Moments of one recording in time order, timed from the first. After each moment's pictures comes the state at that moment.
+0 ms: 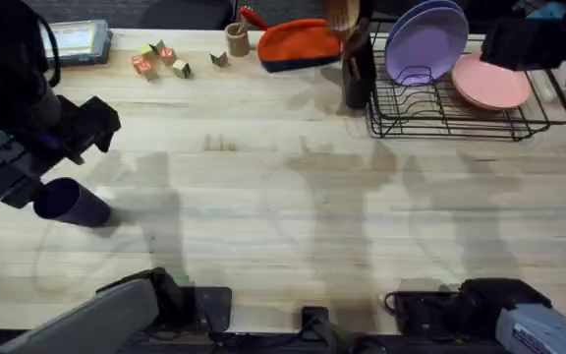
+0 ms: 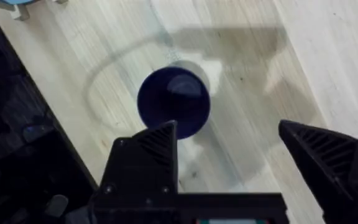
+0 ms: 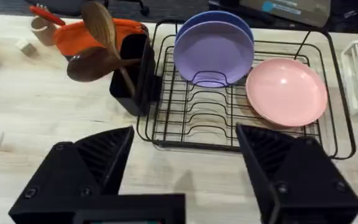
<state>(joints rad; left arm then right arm) 0.36 1.27 1.10 -1.15 -0.37 -0.69 0.00 0.90 1.21 -0.83 -0.06 -0.01</state>
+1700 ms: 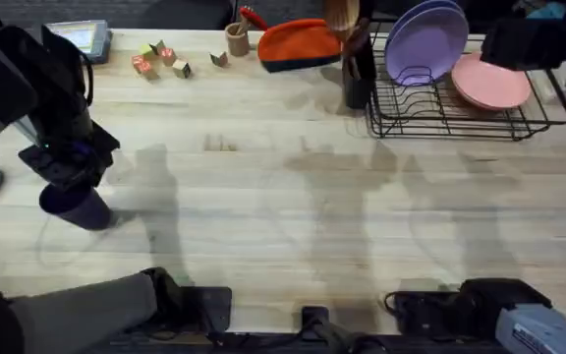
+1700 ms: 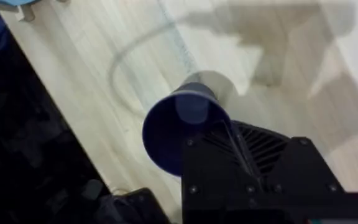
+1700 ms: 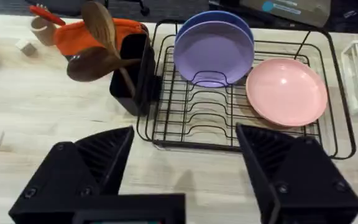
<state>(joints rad) 0.36 1.40 1.00 -1.05 -0.44 -0.67 0.00 0.90 1.21 -0.83 -0.06 -0.01</state>
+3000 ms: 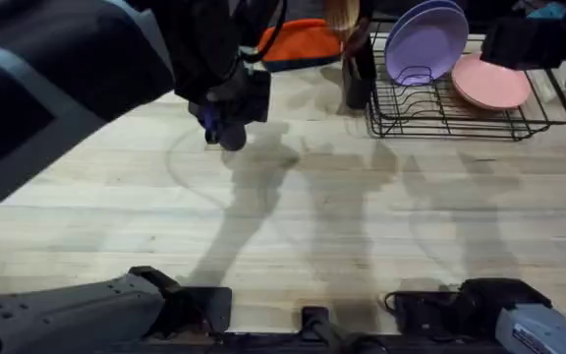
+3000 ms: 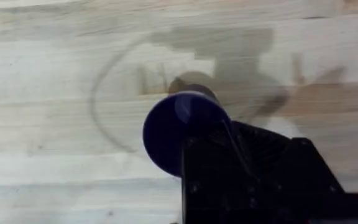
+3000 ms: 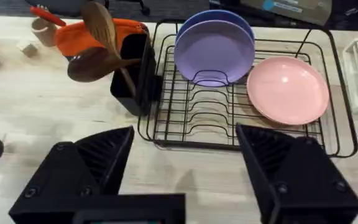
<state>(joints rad) -0.48 1.40 1.26 -1.02 -0.21 -0.39 0.00 0.90 1.21 -0.83 -0.06 0.00</state>
